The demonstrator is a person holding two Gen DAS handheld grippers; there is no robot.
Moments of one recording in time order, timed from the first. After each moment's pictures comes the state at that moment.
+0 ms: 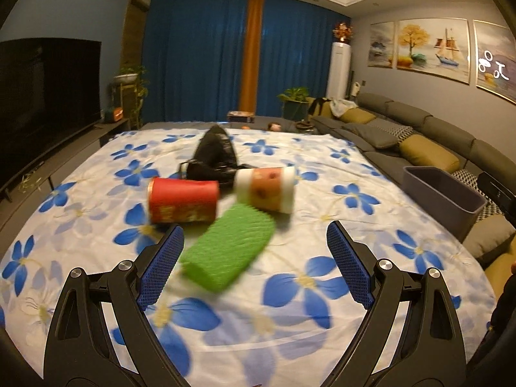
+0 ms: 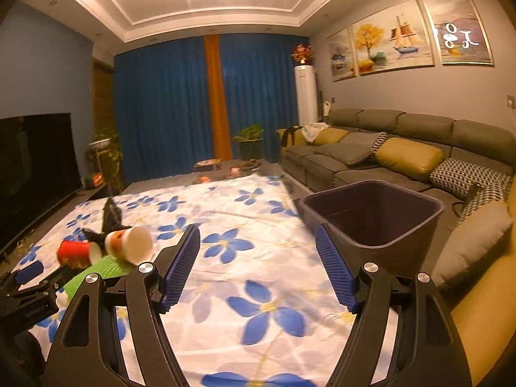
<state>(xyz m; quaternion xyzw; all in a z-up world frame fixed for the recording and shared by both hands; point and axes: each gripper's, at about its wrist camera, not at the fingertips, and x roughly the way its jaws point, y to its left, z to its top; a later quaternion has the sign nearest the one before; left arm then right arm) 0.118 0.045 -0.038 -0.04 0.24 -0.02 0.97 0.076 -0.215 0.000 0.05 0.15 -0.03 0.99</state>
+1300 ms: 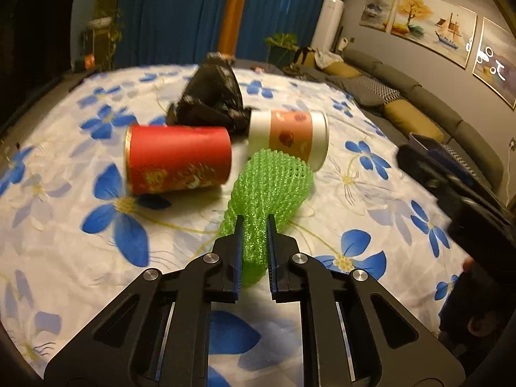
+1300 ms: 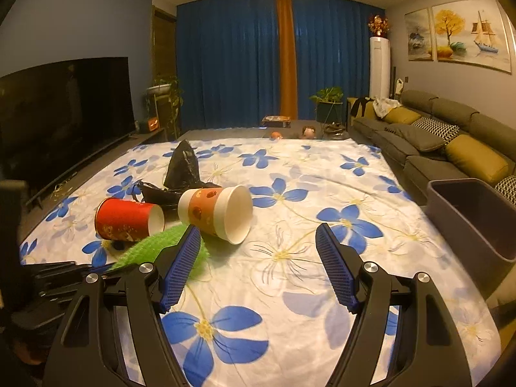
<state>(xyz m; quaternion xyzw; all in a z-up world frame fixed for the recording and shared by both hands) 0.179 0.082 -0.073 -0.07 0.36 -0.09 0.93 0.174 -0.092 -0.032 -0.01 0.25 0.10 0.96</state>
